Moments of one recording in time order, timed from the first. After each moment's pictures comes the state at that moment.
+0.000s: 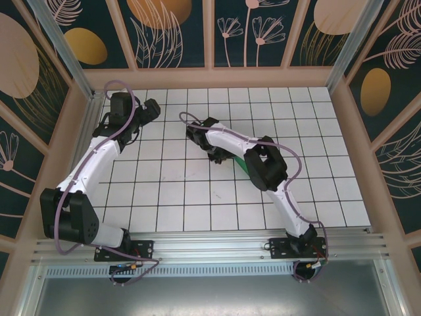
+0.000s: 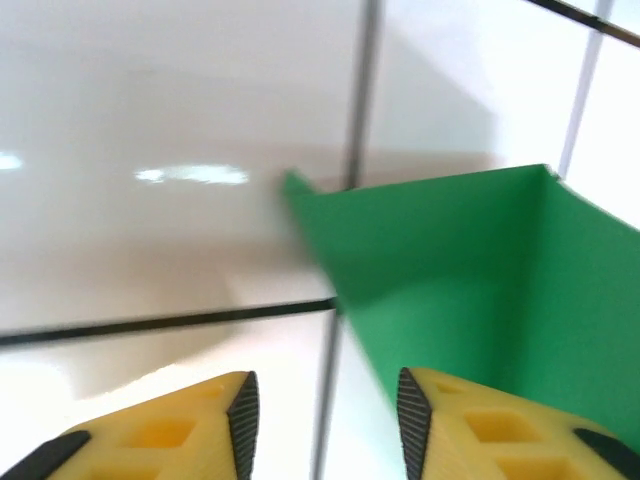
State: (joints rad) left arm -0.17 1.44 1.18 -0.33 -0.04 -0.64; right arm 0.81 2.32 1.96 -1.30 0.45 0.59
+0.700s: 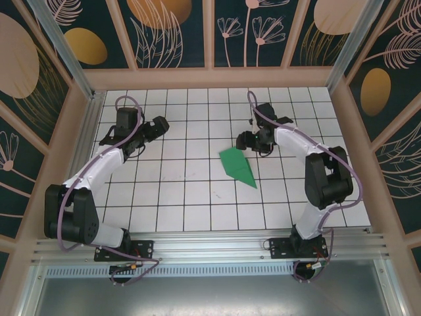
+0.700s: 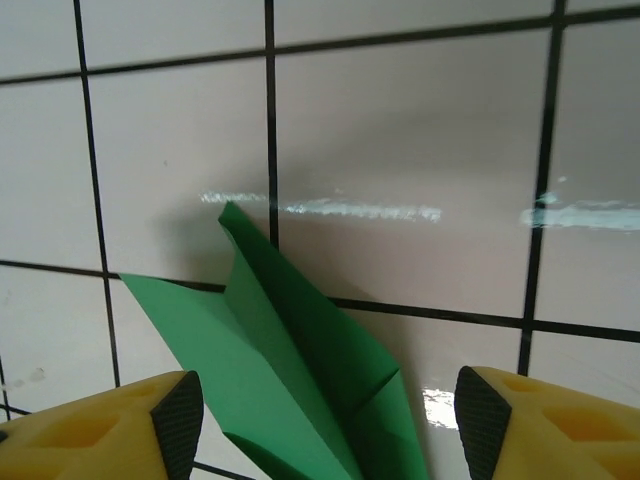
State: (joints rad) left arm -0.17 1.44 0.98 -0.24 0.20 -0.67; right arm 0.35 1.76 1.24 -0.66 -0.25 0.35
